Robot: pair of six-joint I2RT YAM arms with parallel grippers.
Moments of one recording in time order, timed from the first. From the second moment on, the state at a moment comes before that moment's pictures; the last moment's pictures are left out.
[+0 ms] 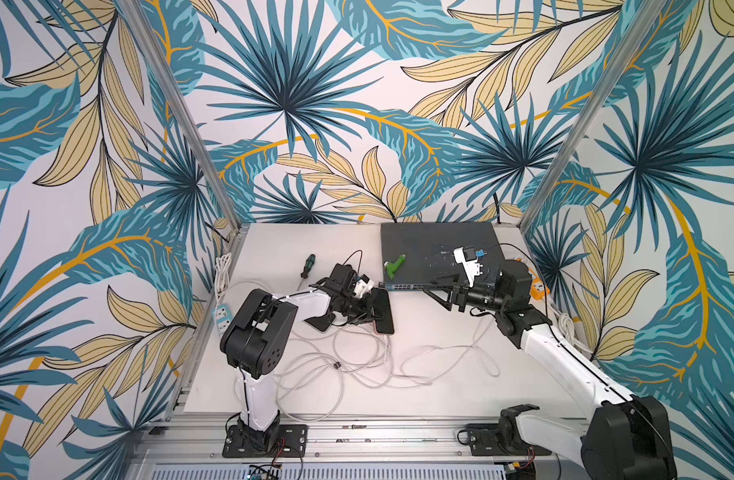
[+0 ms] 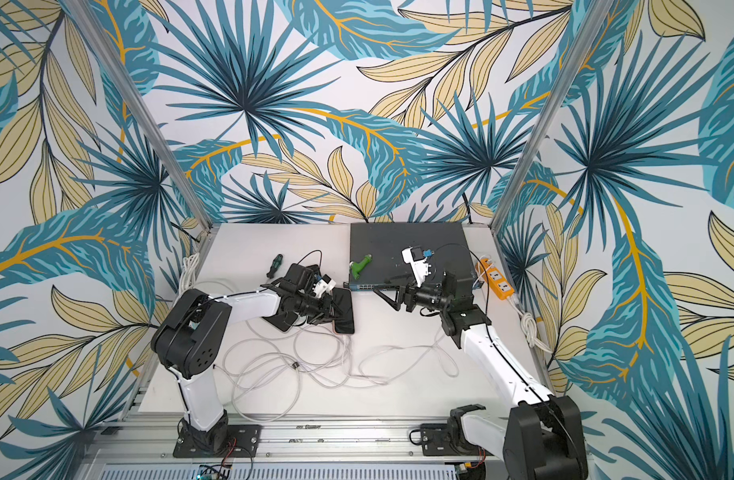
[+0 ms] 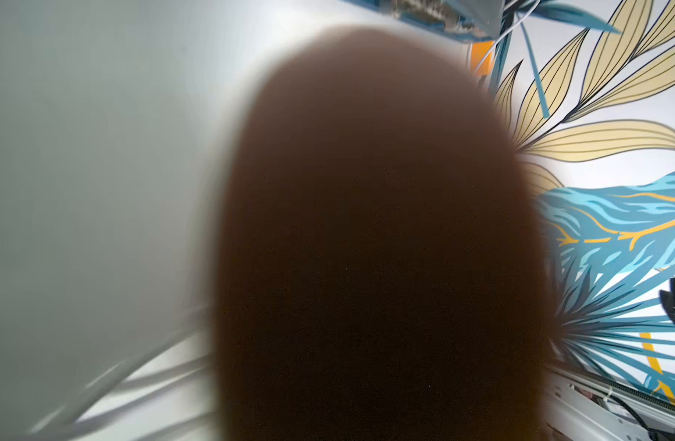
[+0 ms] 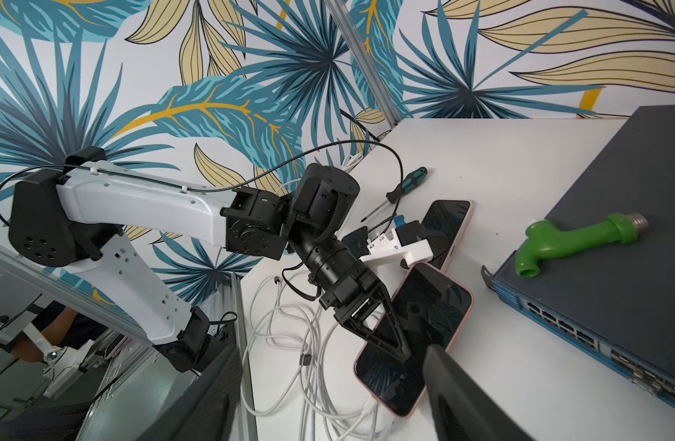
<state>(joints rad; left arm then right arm) -0.46 1.91 1.07 -0.14 0.85 -0.68 0.78 1.17 0.74 0.17 -0.95 0.36</state>
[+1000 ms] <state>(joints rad) -0.31 1.11 0.79 -0.29 -0.30 -0.34 0.45 0.98 0.70 -0.03 0.04 0.32</state>
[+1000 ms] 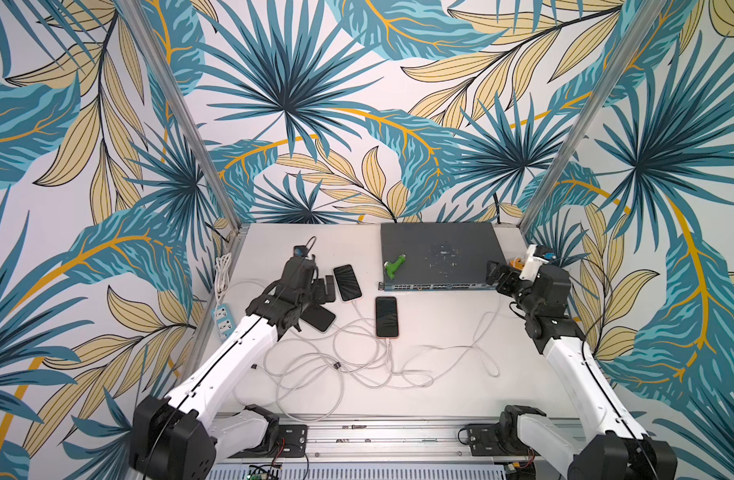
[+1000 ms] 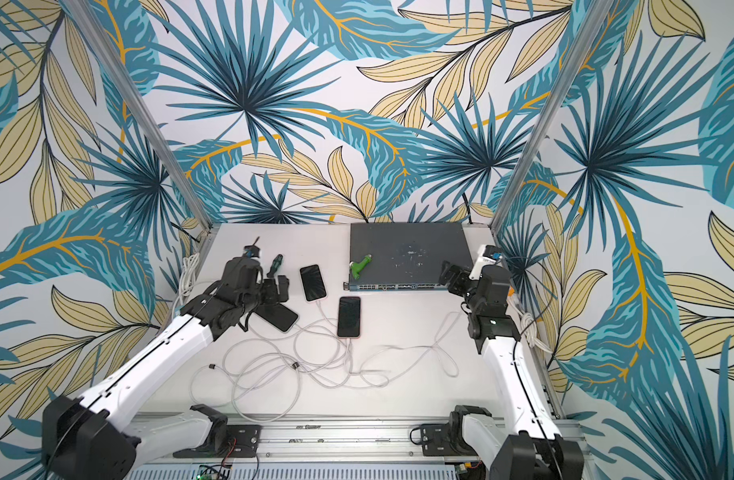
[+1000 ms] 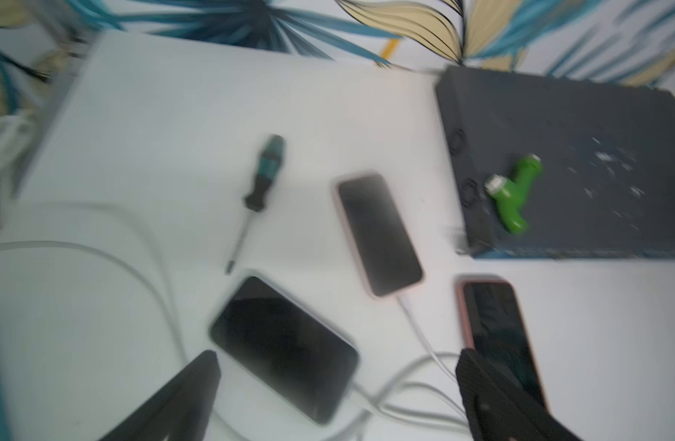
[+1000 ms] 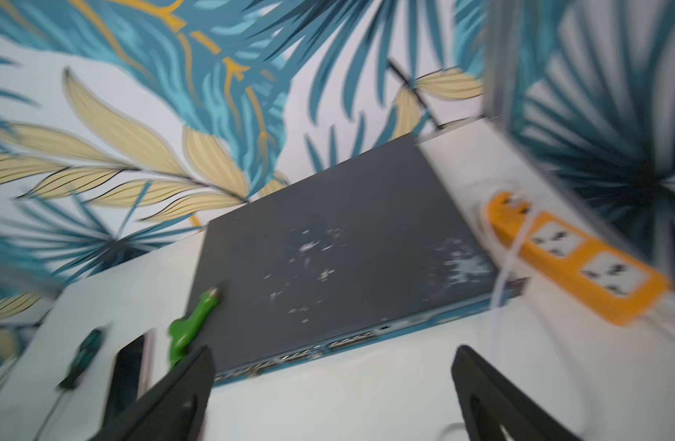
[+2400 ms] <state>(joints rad) -0.08 1.52 0.38 0.80 -0.20 0.06 0.05 1.52 0.35 0.87 0.21 0.06</state>
